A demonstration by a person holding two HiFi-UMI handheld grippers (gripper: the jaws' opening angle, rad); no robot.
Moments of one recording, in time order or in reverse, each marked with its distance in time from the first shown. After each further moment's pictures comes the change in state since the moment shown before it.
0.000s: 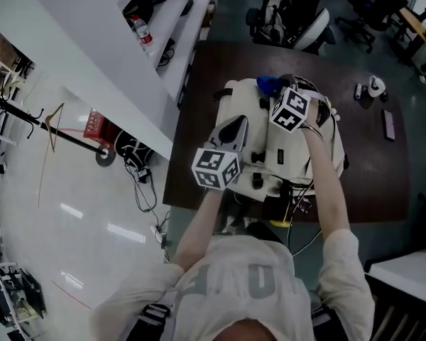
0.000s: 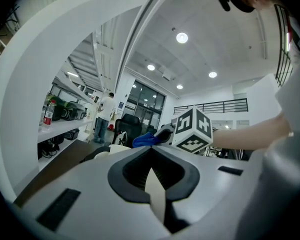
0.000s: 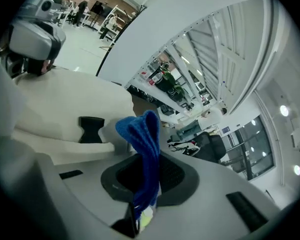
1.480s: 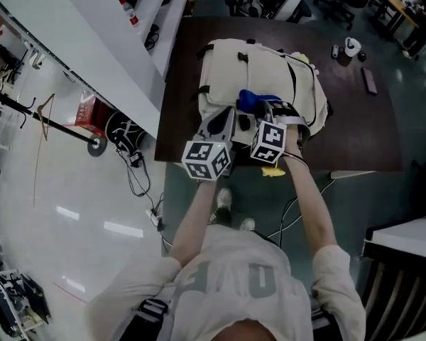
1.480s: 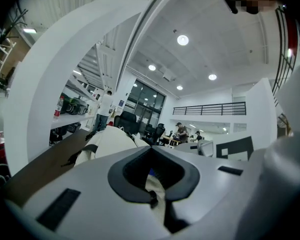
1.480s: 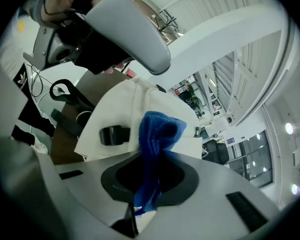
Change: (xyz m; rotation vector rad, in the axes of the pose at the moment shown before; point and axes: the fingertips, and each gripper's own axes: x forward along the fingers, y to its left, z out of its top) left arm -0.116 -0.082 -0.044 -0.040 0.011 -0.010; right arm -0.154 0.210 -0.005 -0.133 -0.018 0.057
